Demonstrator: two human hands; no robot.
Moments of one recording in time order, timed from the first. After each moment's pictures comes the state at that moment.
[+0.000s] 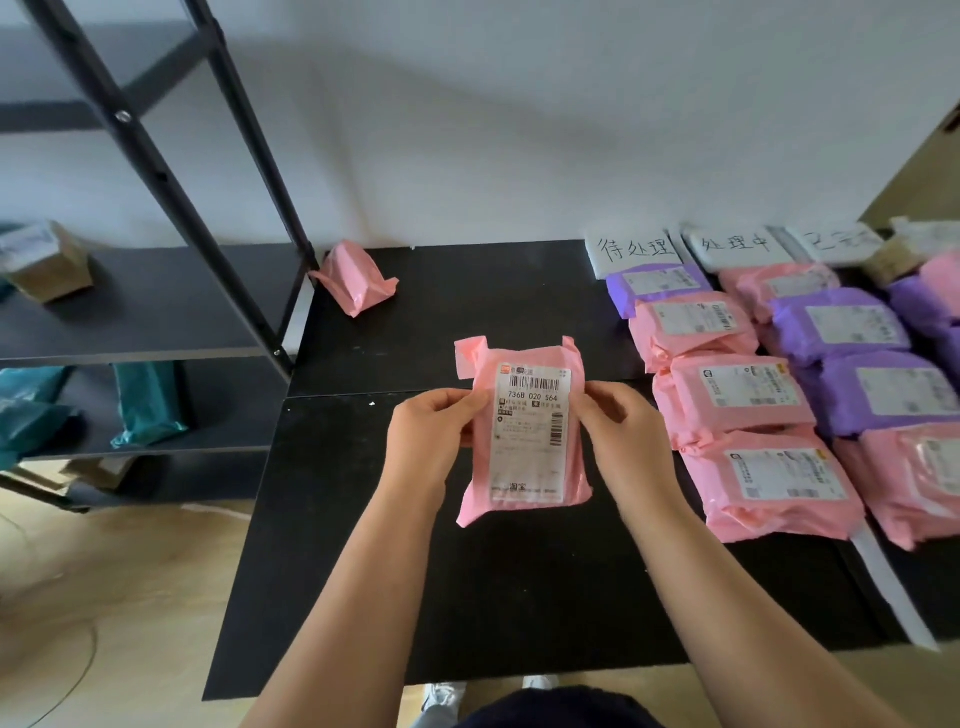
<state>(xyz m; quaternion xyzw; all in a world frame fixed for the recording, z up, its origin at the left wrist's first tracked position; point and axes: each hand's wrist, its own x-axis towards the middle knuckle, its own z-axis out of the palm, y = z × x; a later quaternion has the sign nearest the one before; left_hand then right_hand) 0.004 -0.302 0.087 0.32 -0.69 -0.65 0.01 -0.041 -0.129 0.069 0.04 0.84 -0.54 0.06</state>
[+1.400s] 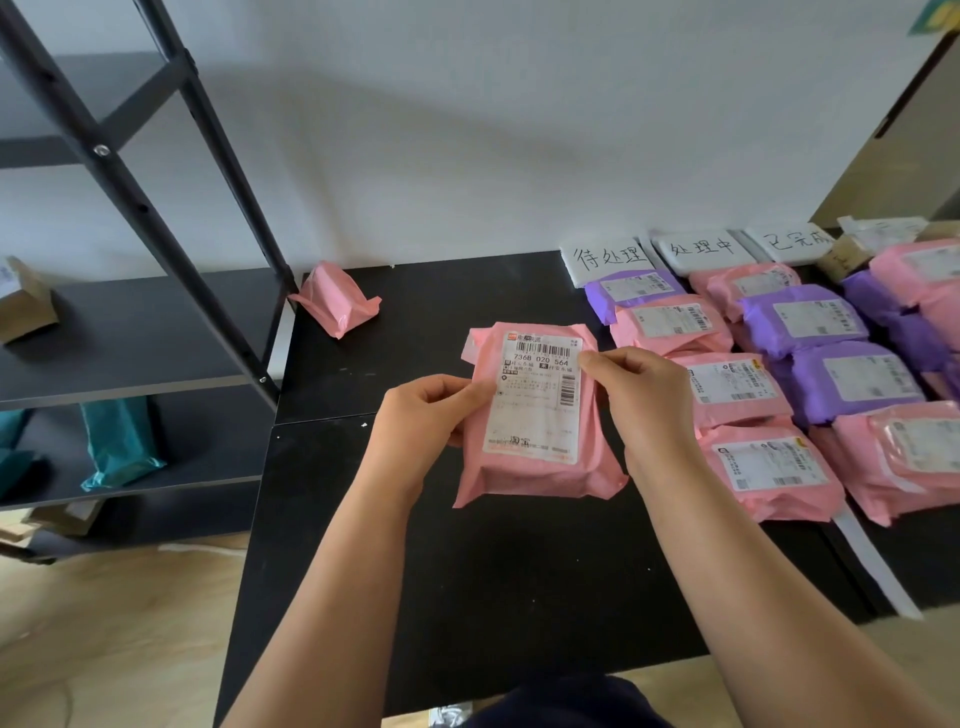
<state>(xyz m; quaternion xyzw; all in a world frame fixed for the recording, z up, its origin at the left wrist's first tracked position) 0.002 -0.329 0.117 0.20 -0.74 -0.65 -0.02 -0.057 -0.139 0.113 0.09 0.82 -0.57 -0.01</state>
